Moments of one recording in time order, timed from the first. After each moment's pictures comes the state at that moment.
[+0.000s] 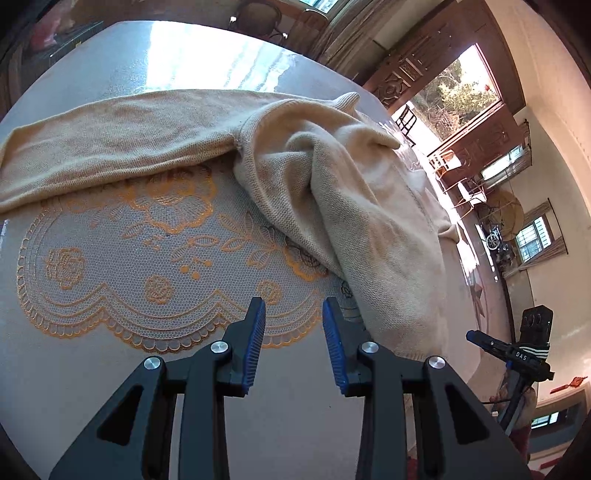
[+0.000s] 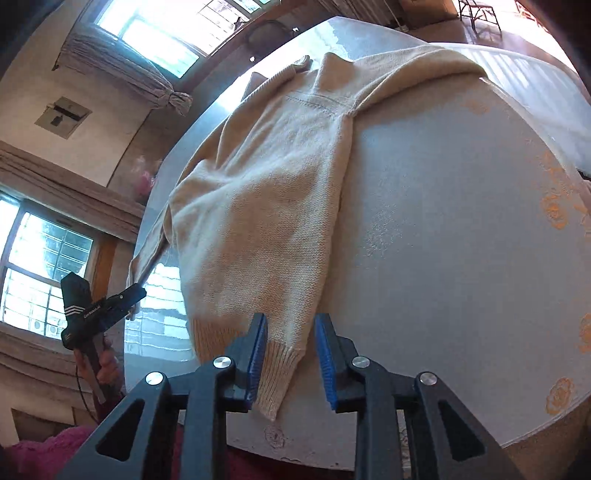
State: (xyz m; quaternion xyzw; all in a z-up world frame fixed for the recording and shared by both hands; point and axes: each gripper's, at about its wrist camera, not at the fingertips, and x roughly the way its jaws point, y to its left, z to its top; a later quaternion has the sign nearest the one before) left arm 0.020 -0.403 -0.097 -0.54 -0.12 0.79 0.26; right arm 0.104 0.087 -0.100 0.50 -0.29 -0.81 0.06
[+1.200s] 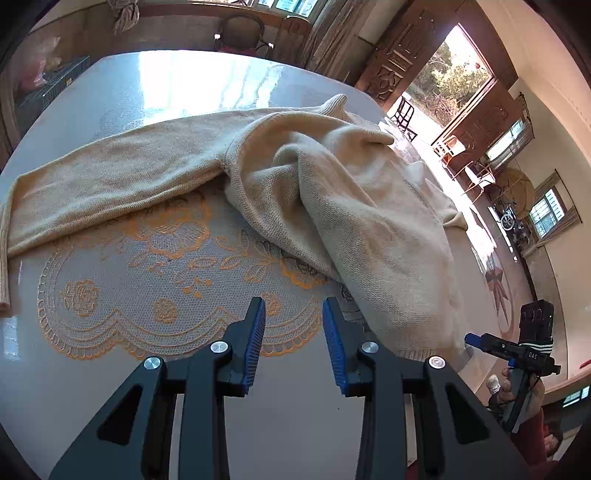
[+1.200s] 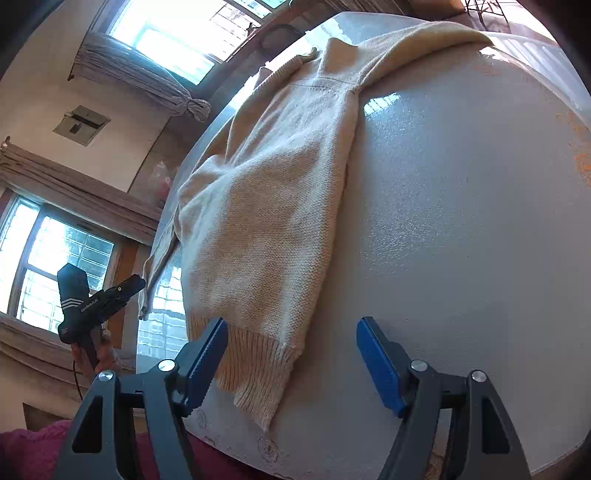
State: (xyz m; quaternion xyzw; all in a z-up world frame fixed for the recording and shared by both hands) left arm 0.008 -0.347 -0.099 -0.52 -0.07 0.81 0.26; right arm 0.116 0.080 -0.137 0.47 -0.36 -0.80 0.12
